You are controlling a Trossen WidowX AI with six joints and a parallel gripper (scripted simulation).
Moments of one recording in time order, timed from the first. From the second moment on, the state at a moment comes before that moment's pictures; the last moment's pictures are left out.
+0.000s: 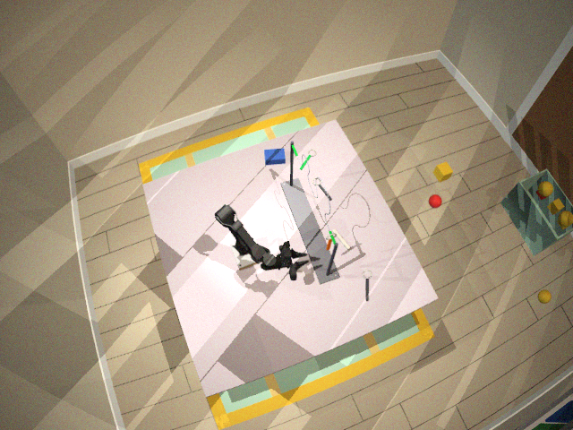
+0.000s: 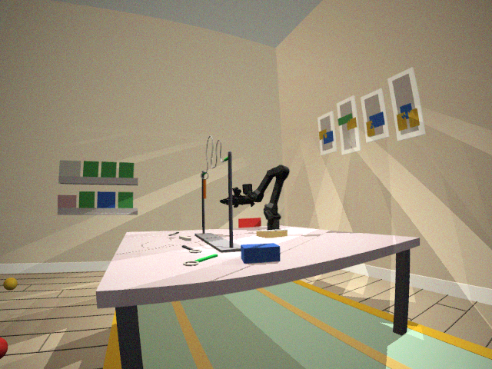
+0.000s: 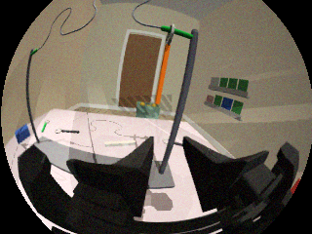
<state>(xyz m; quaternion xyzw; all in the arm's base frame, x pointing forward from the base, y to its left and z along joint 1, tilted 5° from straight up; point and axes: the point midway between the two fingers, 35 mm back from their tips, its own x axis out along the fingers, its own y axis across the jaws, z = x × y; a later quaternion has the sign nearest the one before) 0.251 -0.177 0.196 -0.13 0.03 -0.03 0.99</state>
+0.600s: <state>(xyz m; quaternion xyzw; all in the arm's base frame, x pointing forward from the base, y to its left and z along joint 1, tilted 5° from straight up) 0.289 -0.172 0.196 -0.05 0.01 0.04 1.00</state>
